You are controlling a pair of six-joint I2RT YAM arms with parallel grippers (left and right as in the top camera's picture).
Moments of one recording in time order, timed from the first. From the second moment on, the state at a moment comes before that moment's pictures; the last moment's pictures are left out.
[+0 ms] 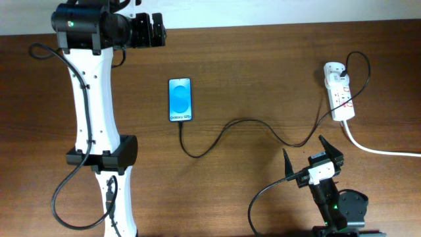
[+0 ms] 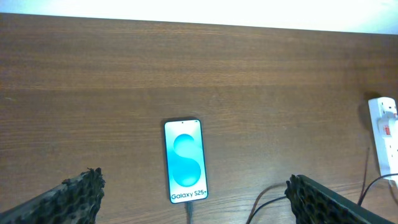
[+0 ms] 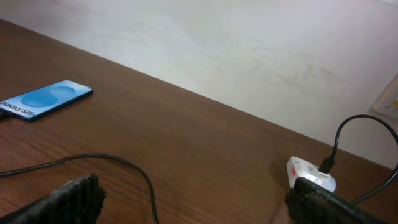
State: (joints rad) left arm -0.11 2.37 3.13 -1.69 0.19 -0.14; right arm -0.04 0.01 0.01 -0.05 -0.29 -0.29
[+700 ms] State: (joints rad) left arm -0.11 0.51 0.22 0.03 0.02 0.22; right arm -0.04 0.01 0.01 -0.05 -0.28 -0.29
